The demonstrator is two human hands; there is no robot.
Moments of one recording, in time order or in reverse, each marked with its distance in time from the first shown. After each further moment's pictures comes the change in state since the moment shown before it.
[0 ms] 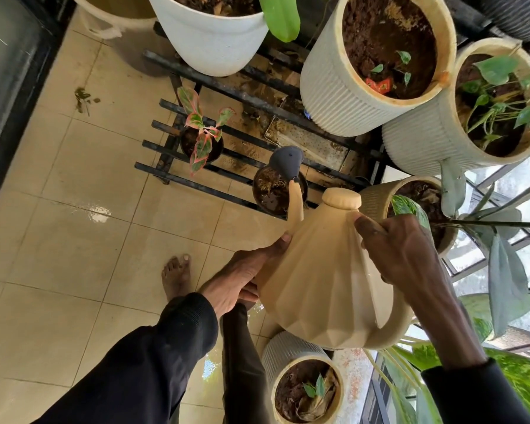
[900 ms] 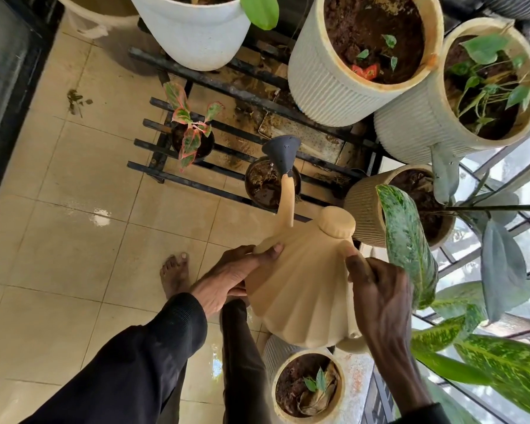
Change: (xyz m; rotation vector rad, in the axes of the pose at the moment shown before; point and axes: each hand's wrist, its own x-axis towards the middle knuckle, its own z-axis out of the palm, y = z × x) left_hand 0.009 -0.020 0.005 0.006 -0.044 0.034; right_hand -0.050 0.066 0.058 0.259 0.264 -0.067
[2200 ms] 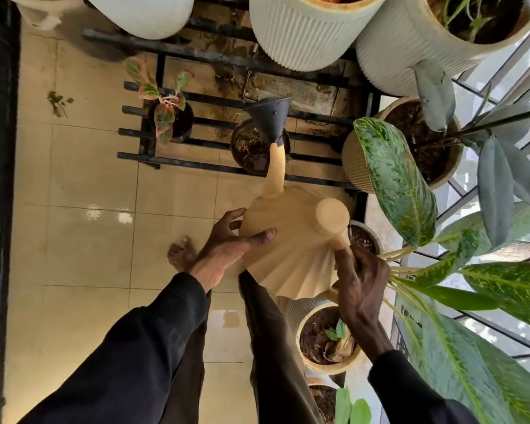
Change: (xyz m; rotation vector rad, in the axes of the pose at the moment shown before) left_hand 0.009 -0.020 0.014 0.112 0.214 0.092; right_hand -0.058 0.056 0.026 0.380 0.076 -0.003
